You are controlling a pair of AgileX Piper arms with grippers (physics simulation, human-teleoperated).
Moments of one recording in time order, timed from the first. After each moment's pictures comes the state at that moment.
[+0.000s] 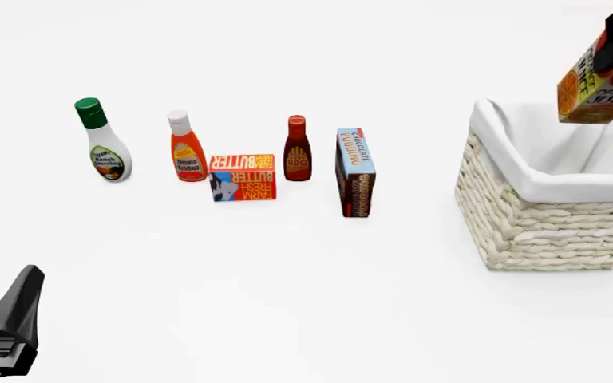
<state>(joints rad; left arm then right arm) -0.01 0.00 -0.01 0.00 0.00 -0.14 1.43 -1.73 1.22 -0.07</state>
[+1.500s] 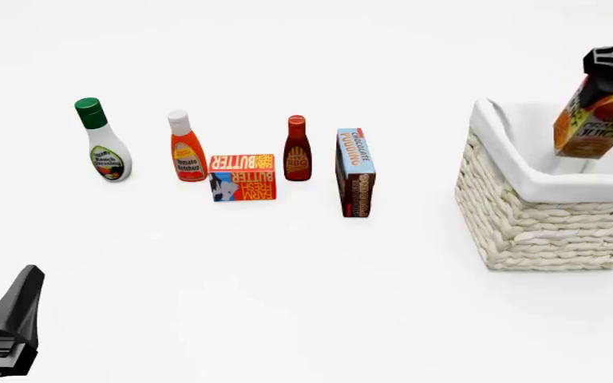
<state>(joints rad) -0.01 0.00 -0.01 0.00 0.00 -0.22 1.61 -1.75 1.22 -0.05</state>
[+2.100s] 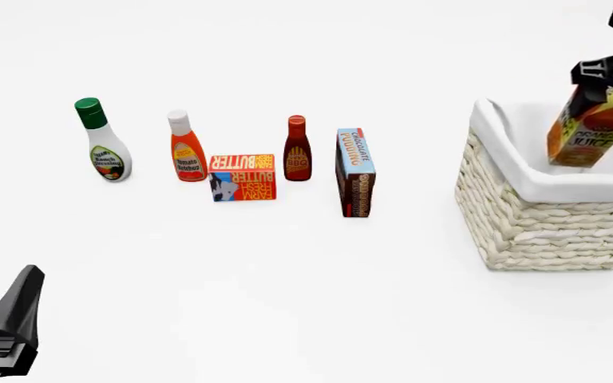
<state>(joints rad) -0.01 0.00 -0.01 0.00 0.00 -0.23 1.71 -1.79 1.22 -0.06</state>
